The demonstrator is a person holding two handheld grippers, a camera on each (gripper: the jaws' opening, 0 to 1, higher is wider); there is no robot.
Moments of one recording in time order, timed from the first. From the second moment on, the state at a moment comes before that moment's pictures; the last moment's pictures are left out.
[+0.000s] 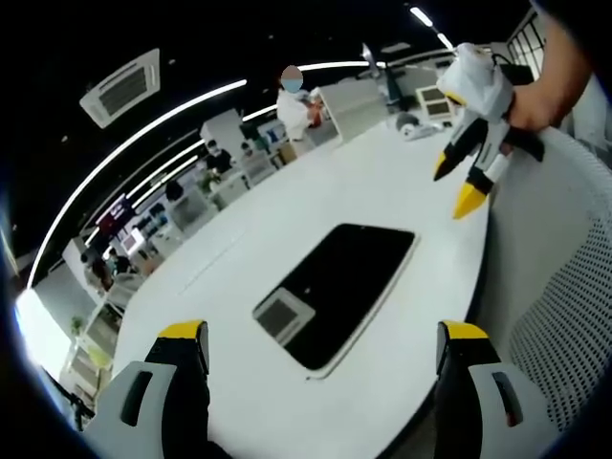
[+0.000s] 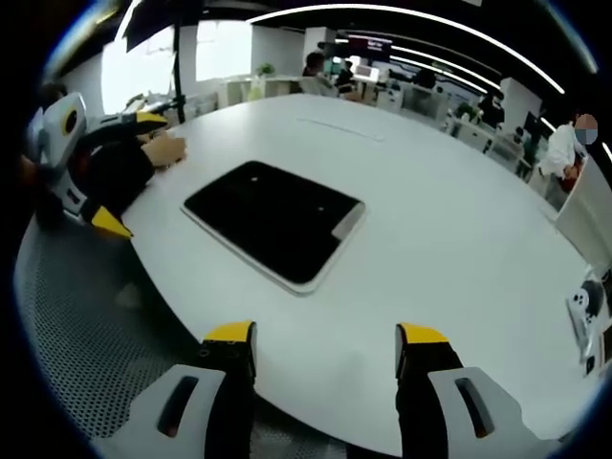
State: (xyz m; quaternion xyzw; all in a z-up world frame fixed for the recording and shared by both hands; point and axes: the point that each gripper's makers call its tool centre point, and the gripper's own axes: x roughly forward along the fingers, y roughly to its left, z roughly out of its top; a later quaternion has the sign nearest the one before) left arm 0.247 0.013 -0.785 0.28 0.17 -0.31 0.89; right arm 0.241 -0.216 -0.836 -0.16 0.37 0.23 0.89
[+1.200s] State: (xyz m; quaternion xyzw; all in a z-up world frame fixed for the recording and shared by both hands) left arm 0.246 0.005 -0.765 0.21 0.14 -0.32 0.91; right arm 0.241 -0.208 -0.833 -0.14 0.36 0.24 0.89
